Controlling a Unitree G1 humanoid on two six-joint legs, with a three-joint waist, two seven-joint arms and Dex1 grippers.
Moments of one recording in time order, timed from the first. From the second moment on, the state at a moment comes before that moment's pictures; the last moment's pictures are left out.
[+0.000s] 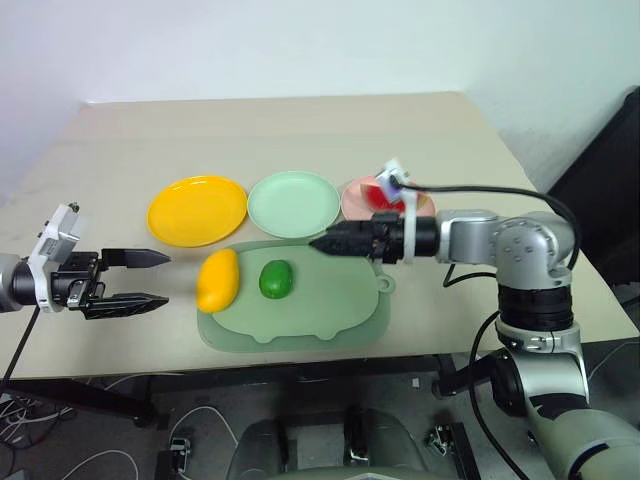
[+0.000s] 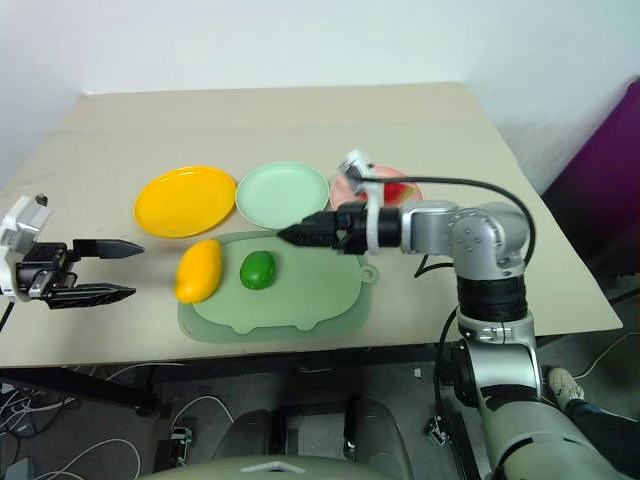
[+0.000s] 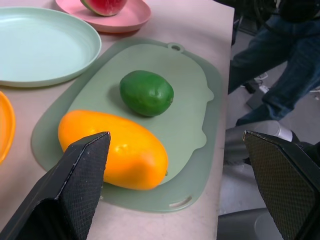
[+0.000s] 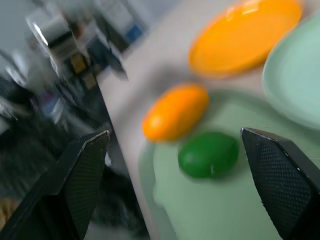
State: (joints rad) left arm -0.26 1.13 0.18 0.31 -0.71 0.30 -1.61; right arm -0.79 -0.37 0.01 -0.12 0.85 1.38 0.64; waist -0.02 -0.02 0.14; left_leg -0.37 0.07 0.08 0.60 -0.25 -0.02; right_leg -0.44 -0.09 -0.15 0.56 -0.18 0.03
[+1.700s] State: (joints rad) left arm -0.29 1.10 0.19 0.33 -0.69 0.31 -1.61; right arm -1.12 -0.06 -0.08 0.31 0.42 1.61 0.34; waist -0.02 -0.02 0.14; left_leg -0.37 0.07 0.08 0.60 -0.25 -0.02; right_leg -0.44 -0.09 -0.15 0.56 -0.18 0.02
